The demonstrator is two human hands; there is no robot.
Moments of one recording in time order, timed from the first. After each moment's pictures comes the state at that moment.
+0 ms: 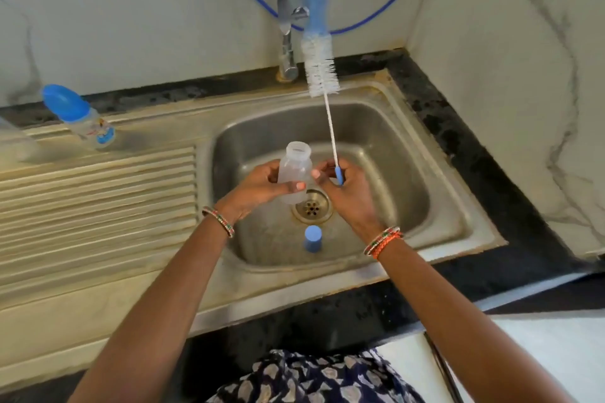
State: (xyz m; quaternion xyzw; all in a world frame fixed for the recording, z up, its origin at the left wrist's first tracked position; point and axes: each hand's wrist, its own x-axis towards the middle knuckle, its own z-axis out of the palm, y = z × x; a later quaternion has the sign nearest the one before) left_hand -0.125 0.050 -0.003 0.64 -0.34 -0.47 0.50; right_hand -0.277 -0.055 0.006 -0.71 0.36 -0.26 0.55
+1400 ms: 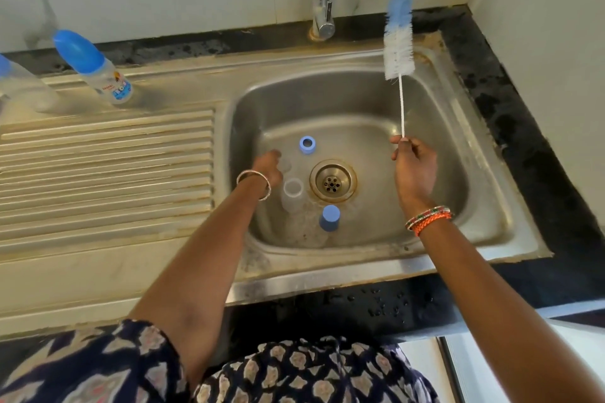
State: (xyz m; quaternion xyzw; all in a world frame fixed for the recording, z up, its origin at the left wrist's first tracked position) left_hand -0.079 0.039 -0.106 0.90 -0.23 -0.31 0.21; right_hand -0.281 -0.109 -0.018 -0.64 0.53 -0.28 0.48
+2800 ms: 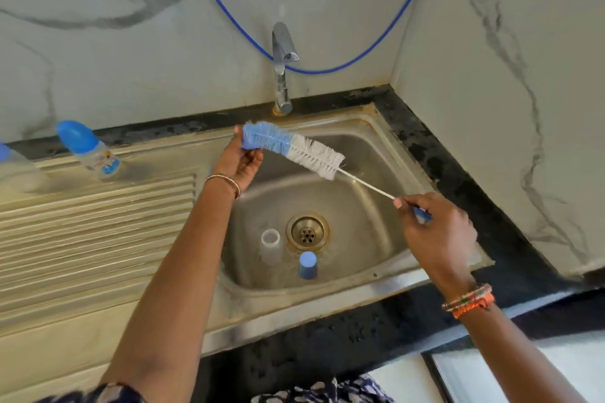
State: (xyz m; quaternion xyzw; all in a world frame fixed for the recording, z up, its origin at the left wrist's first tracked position) left_hand -0.079 0.008 0.045 0.46 0.05 -0.38 0.80; right_hand -0.390 -0.073 0.061 -0.81 0.44 -0.34 0.18
